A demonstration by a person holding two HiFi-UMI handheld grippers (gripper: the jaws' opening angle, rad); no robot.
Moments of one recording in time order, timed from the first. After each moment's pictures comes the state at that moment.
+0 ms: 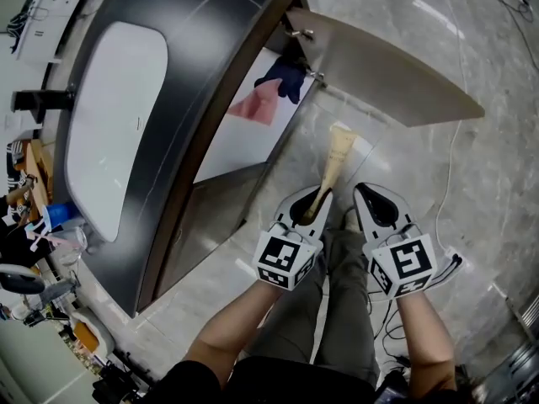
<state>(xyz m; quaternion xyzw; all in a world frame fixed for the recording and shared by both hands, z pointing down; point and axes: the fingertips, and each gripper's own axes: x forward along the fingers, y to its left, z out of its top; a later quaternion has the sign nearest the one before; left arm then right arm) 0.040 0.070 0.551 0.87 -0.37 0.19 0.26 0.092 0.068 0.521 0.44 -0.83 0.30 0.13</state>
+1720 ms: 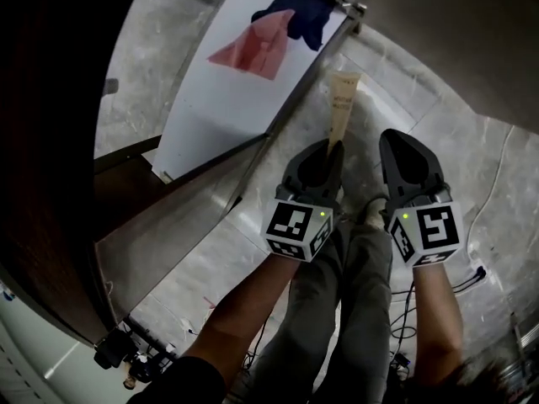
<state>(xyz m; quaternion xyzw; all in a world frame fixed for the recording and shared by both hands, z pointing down) -0.014 0.010 0.774 0.81 -0.47 0.18 0.30 0.062 -0.009 0.748 0.45 -0.84 0.28 0.14</state>
